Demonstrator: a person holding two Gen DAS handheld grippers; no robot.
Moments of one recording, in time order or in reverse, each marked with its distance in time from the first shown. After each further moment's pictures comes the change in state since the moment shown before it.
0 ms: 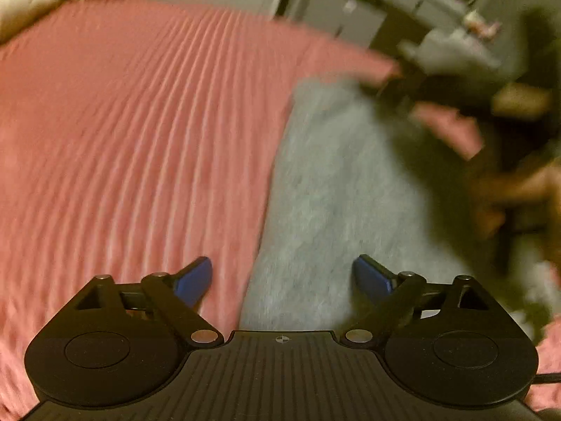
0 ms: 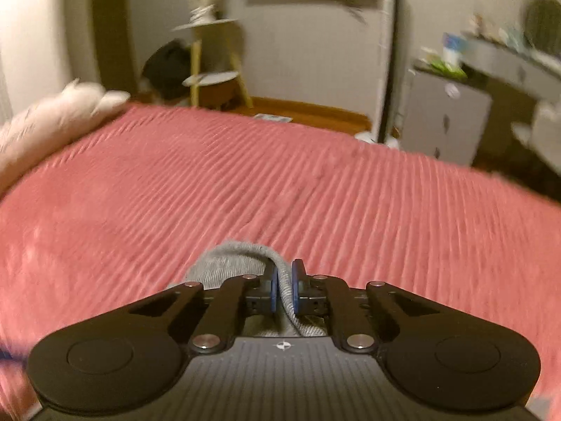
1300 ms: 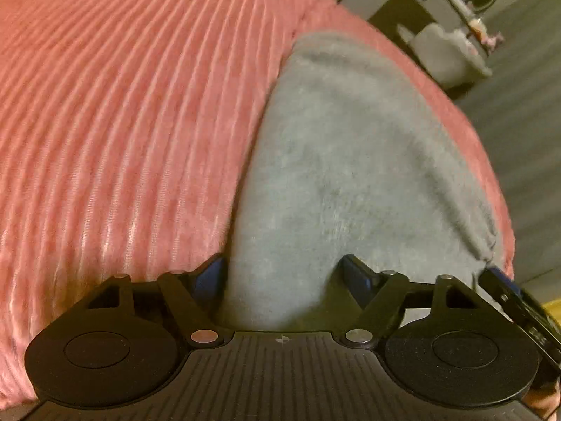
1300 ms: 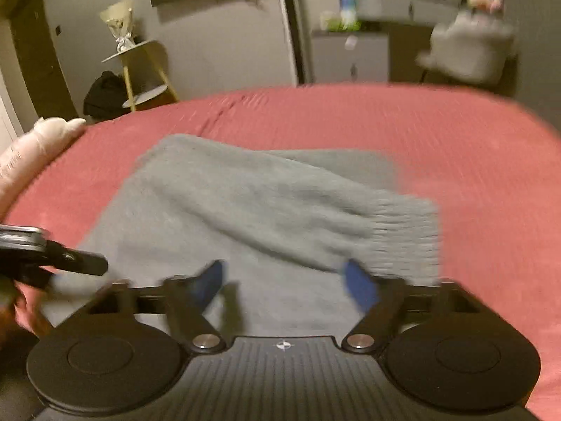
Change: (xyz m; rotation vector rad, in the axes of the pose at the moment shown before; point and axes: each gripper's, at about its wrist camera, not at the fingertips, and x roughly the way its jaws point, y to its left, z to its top) left arm 0.002 0.036 0.010 -0.165 0.120 -0.172; right arm -0.185 -0.065 -0.158 0.222 -0.004 -0.151
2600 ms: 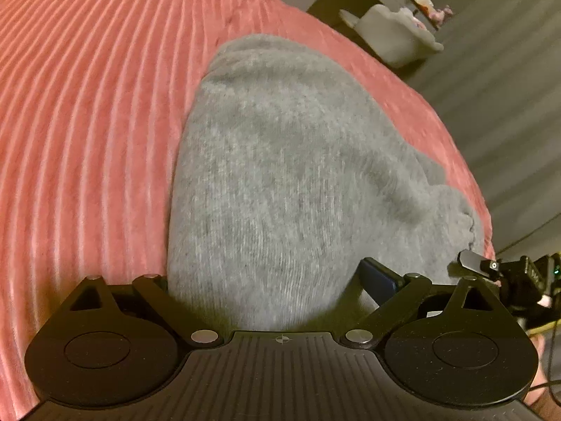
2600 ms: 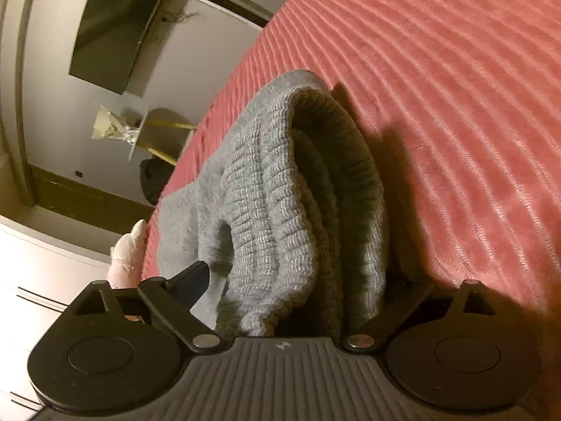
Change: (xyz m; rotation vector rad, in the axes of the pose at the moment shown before) left arm 0.041 -0.022 0.039 0.175 0.029 -0.142; right arm 0.068 -0.137 -0.037 0.714 0.194 0.454
